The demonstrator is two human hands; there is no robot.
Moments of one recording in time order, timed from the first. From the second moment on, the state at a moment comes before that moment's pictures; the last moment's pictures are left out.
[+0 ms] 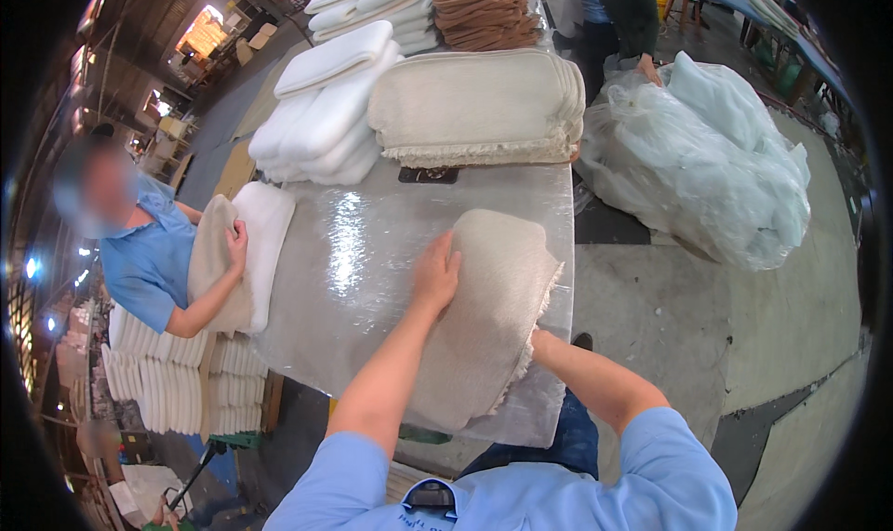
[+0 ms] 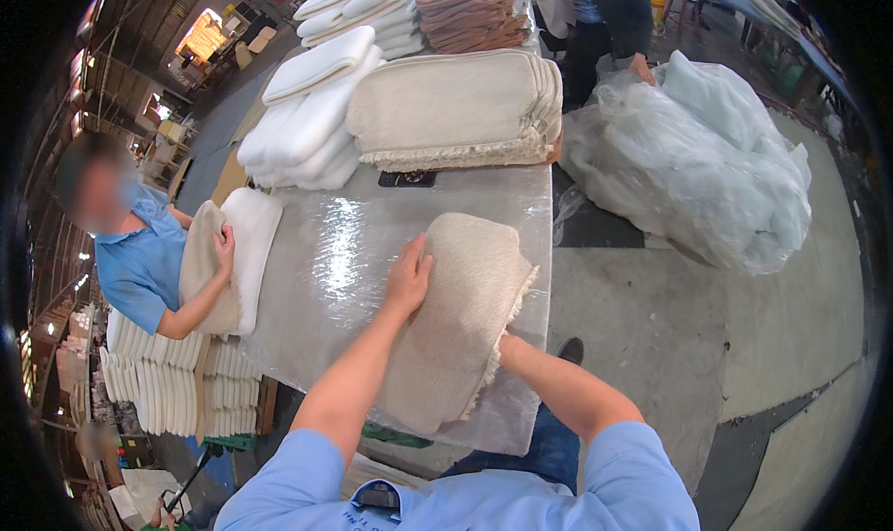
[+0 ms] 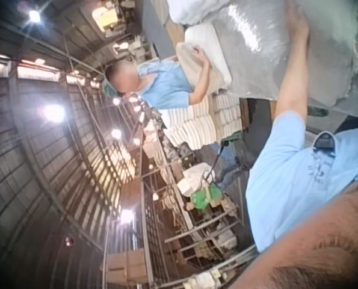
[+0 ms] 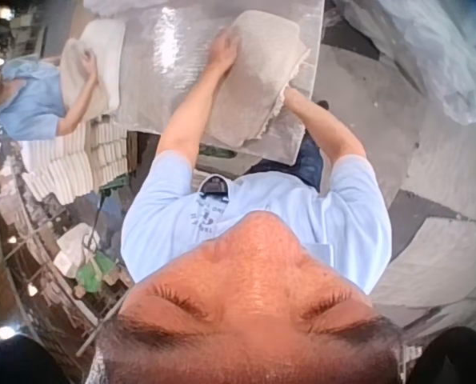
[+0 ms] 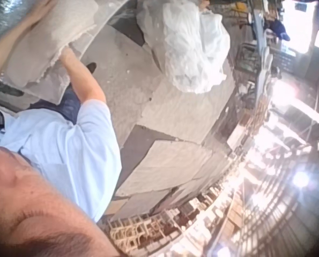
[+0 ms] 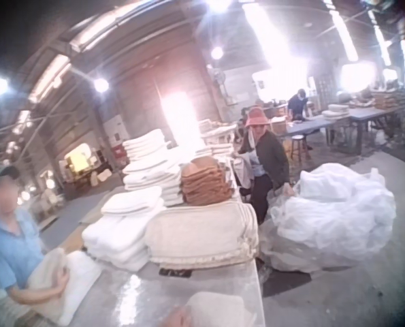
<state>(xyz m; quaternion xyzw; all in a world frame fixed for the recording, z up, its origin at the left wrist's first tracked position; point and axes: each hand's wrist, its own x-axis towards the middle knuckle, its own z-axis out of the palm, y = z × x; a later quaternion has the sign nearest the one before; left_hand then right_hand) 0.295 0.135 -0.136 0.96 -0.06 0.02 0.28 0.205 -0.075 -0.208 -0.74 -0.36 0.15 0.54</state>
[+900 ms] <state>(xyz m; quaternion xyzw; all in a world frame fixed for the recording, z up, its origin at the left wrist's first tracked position) 0.292 0.115 -0.138 0.97 -0.04 0.00 0.22 0.177 -0.098 -0.231 -0.78 -0.37 0.04 0.50</state>
